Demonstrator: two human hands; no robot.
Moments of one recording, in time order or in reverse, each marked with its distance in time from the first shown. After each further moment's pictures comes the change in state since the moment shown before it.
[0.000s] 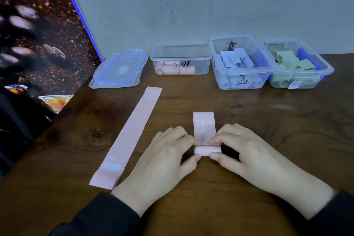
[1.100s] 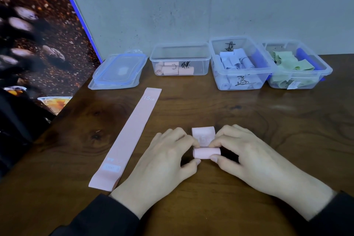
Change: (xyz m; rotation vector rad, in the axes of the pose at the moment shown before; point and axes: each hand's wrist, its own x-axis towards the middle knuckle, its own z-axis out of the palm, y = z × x) left_hand -0.001 0.001 -0.001 -0.002 -0.034 -0.018; right_hand -0.001 0.000 0.001 -0.034 -0.005 -0.005
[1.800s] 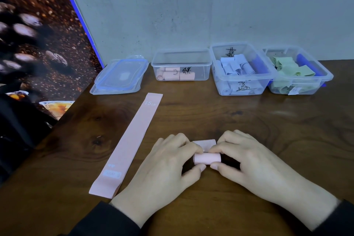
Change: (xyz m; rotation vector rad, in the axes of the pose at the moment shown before) left_hand -0.001 -0.002 0.003 0.008 0.011 0.014; right_hand 0.001 0.001 0.002 -0.042 0.052 -0.052
